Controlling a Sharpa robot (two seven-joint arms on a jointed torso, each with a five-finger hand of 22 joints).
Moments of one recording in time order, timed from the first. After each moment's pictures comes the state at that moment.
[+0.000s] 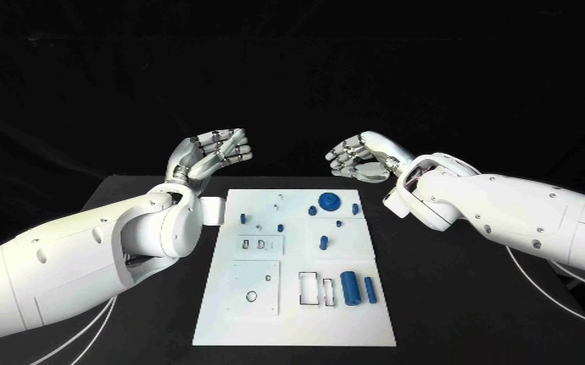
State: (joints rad) left arm 1.15 -0.85 0.02 1.56 0.03 -0.51 0.58; left_hand 1.47 -0.06 0.14 0.28 0.05 0.83 0.21 0.25 0.16 0.92 0.20 0.16 0.07 0.90 0.16 0.30 0.18 0.17 0.81 0.28 0.26 0.13; right arm 1.31 -0.75 -0.14 1.34 -0.92 -0.37 0.27; right_hand 1.24 -0.04 0.54 -0.23 0.14 0.87 0.22 0.23 0.15 1.07 0.17 0.10 0.06 1.05 0.12 0.26 0.15 0.16 0.79 0.22 0.47 0.27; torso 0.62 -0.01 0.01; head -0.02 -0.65
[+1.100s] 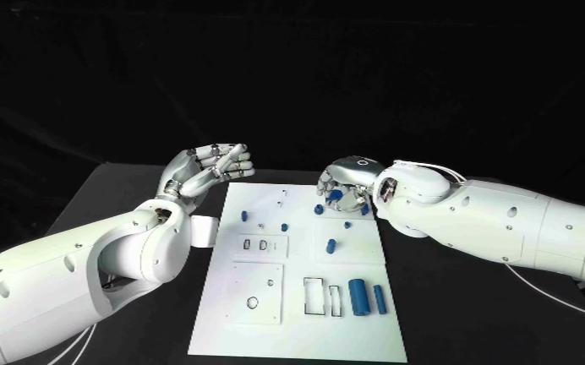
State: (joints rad) left arm 1.15 -0.89 0.04 1.65 -0.02 -0.45 0.55; left_hand 1.47 -0.06 0.15 0.28 0.05 0.87 0.22 0.26 0.16 0.99 0.18 0.17 0.07 0.95 0.14 0.32 0.19 0.17 0.85 0.26 0.27 0.13; right arm 1.32 -0.69 -0.14 1.34 -1.58 -0.26 0.02; right_hand 1.20 -0.15 0.54 -0.16 0.15 1.00 0.17 0.21 0.21 1.16 0.10 0.07 0.08 1.45 0.01 0.74 0.60 0.17 1.07 0.11 0.92 0.61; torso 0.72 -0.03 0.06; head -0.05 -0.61
